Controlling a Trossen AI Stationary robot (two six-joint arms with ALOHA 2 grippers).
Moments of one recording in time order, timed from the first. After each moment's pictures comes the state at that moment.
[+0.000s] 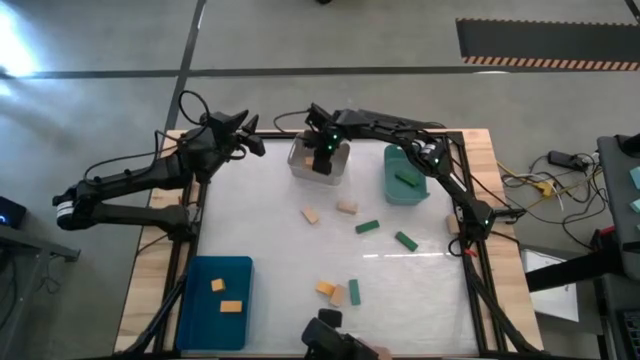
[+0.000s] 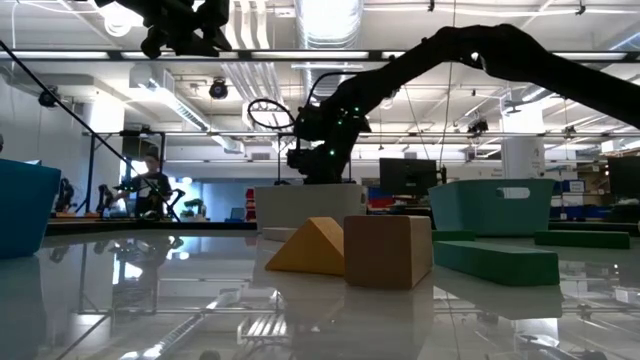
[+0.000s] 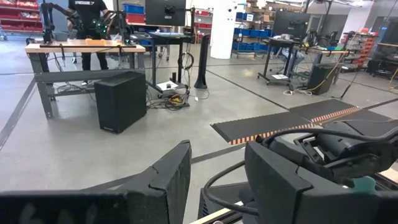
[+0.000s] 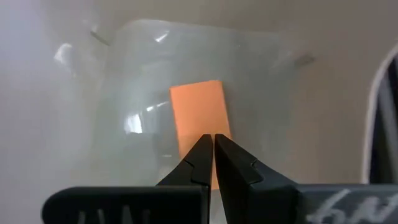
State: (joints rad) left arm 0.36 0.90 0.82 0.04 -0.70 -0.15; right arm -0.55 2.45 2.15 -0.84 -0.23 -0.37
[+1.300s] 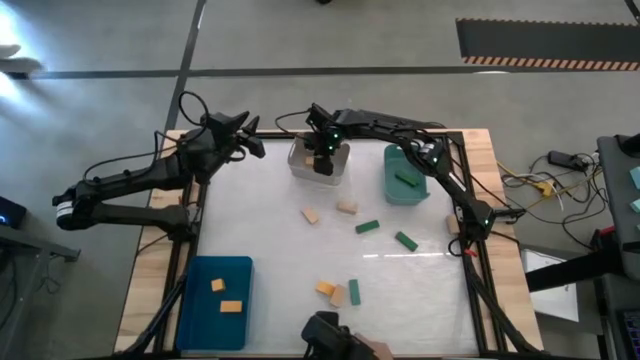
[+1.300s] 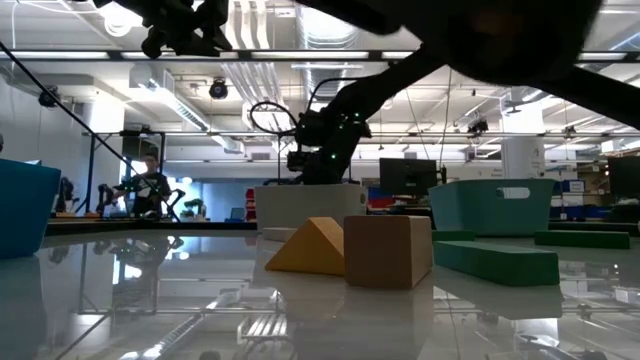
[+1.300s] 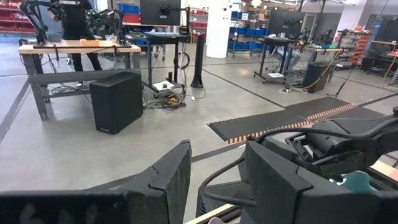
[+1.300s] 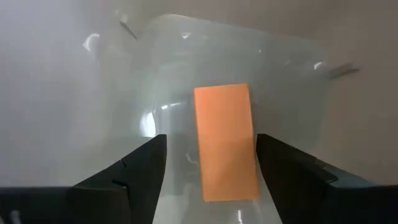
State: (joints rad) left arm 0.35 0.89 0.81 0.04 -0.68 -0.14; right arm -0.56 2.49 2.15 -0.84 -0.31 -0.45
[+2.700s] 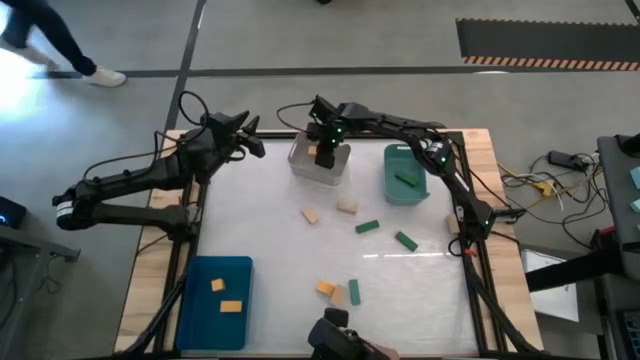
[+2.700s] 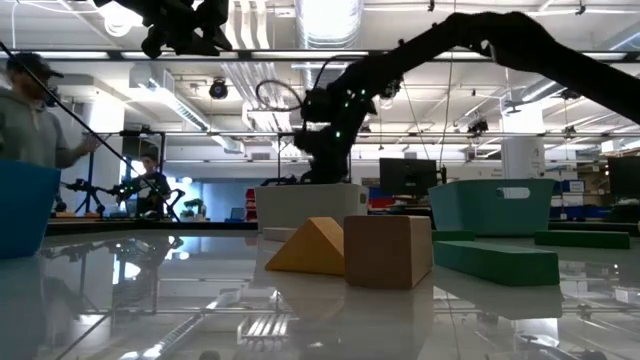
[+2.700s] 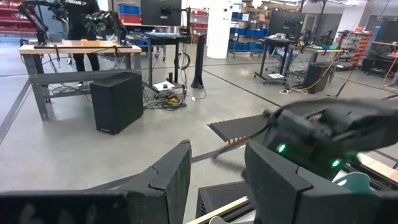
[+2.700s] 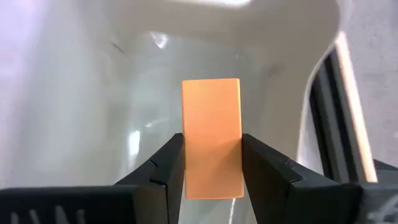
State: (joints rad) left arm 0.35 0.89 0.82 0.04 -0.69 -0.14; right arm -0.56 2.37 2.14 -0.88 -0.21 -0.36
